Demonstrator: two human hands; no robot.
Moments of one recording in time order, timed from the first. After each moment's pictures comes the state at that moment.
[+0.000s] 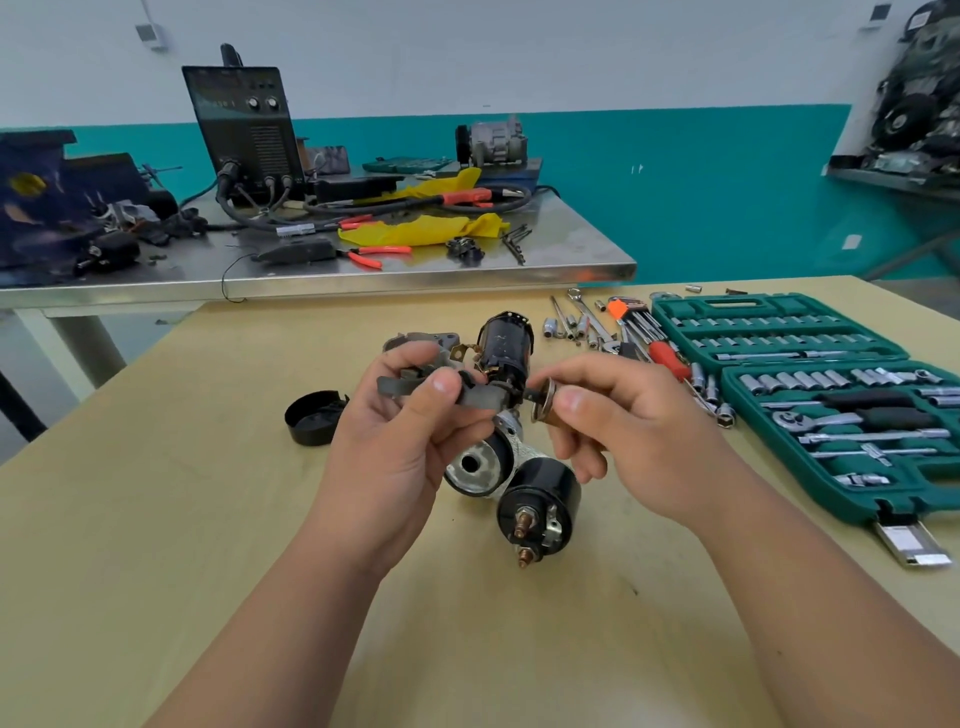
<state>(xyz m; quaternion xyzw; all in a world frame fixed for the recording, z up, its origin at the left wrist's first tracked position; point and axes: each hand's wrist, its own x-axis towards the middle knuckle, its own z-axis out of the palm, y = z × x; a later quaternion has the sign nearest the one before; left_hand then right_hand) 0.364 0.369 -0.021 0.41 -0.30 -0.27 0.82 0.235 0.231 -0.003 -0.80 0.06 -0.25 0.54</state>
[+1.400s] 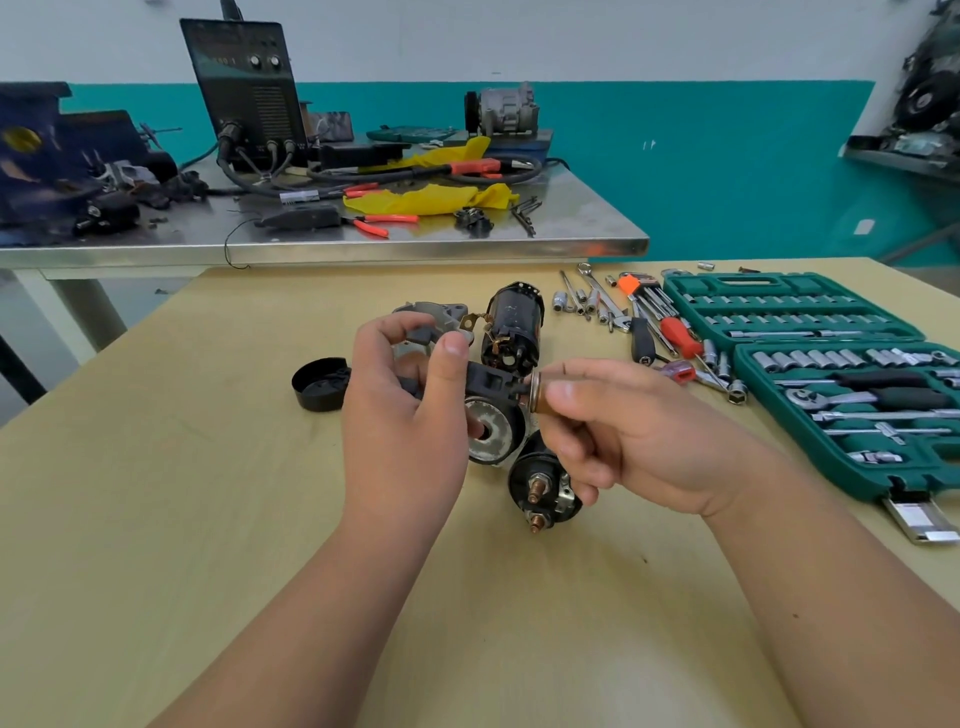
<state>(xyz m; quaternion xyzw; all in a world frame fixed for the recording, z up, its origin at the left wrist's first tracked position) 0.345 0.370 -0.027 0.64 -0.29 0.06 0.71 0.243 0.236 -0.010 -0.68 0.05 -0.05 0.73</state>
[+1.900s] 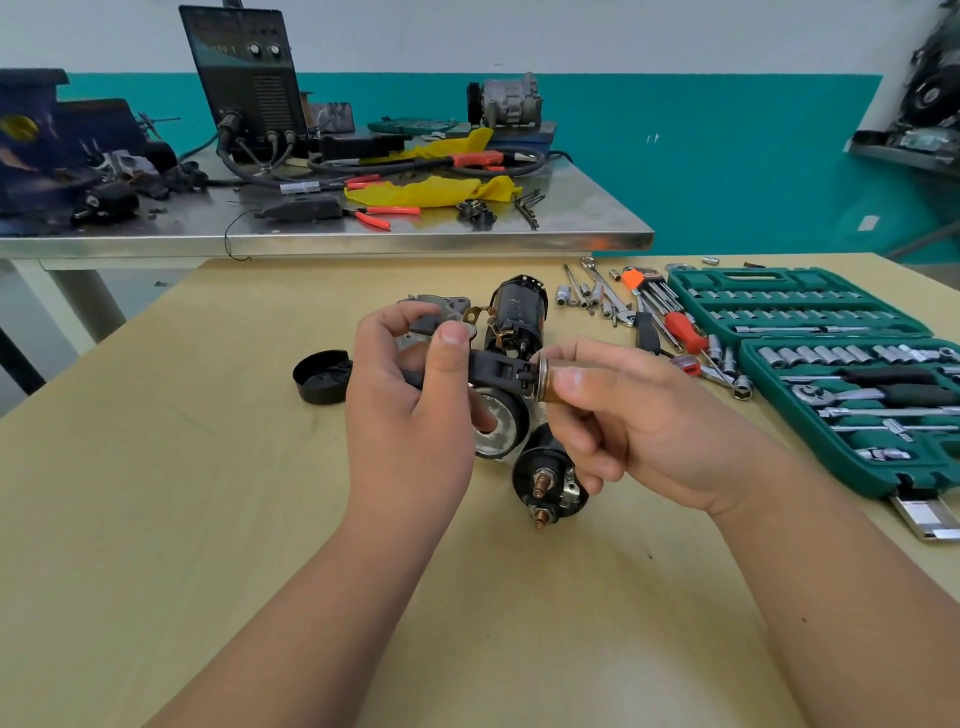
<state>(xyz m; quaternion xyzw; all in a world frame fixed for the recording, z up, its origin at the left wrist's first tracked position) 0.341 0.372 -0.025 0.60 -0.31 0.04 0.74 0.242 0.235 -0.011 -0.69 0.04 -0.08 0.72</state>
